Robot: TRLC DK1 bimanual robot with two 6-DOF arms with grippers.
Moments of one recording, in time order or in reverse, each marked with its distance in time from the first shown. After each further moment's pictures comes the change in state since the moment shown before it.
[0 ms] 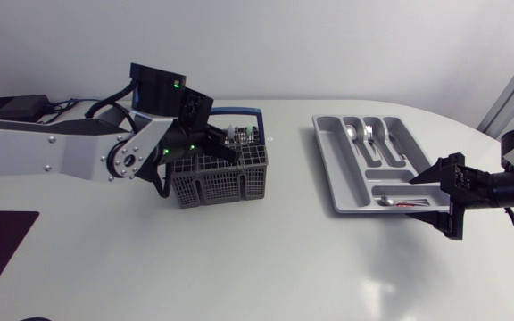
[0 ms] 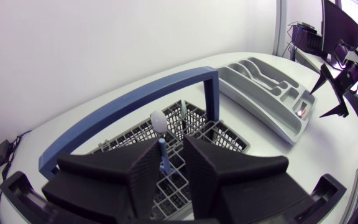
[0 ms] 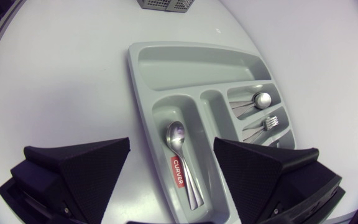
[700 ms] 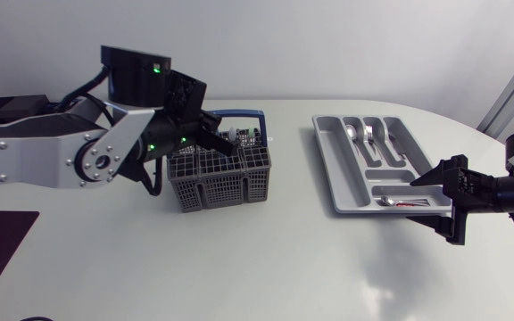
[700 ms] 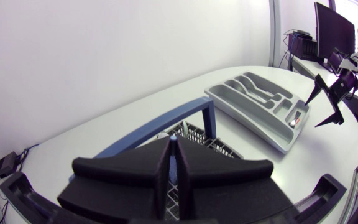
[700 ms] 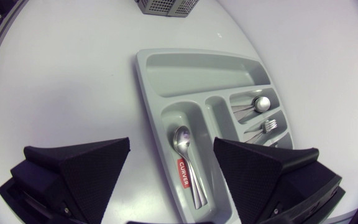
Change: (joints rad) left arm -0.034 -0.135 -0.032 -0.006 -0.031 0.029; right arm 0.000 -0.072 -0.056 -0.003 -0.008 0.000
